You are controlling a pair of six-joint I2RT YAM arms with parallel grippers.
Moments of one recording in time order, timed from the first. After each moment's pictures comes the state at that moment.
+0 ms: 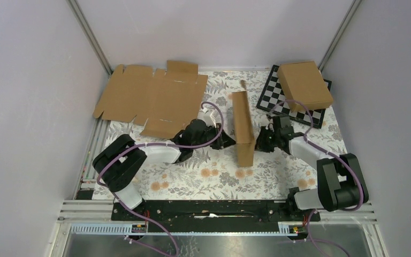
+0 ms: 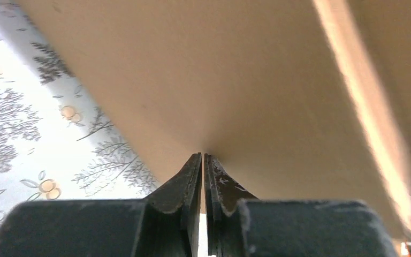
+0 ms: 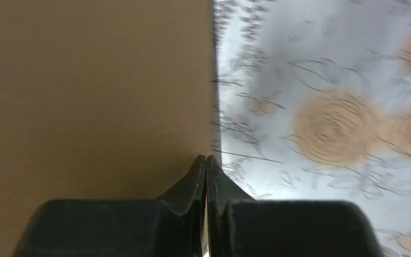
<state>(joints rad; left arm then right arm) -0.81 1.66 0.75 0.59 0.29 -0.82 0.19 1.37 0.59 -0.20 -0.38 0.50</state>
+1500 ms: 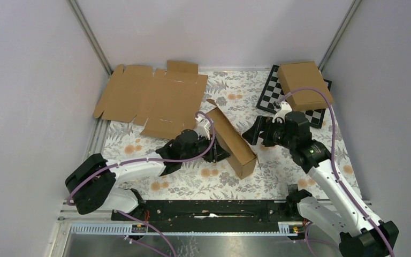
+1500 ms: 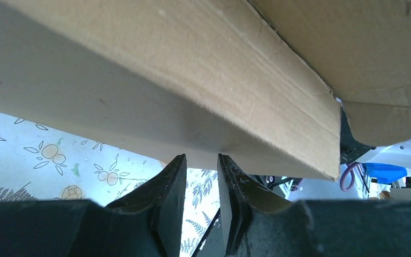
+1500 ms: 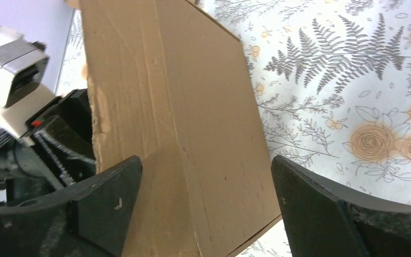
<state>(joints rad) -0.91 1.35 0.61 0.39 0.25 -0.73 0.38 0.86 0.77 -0.46 -0.26 0.48</state>
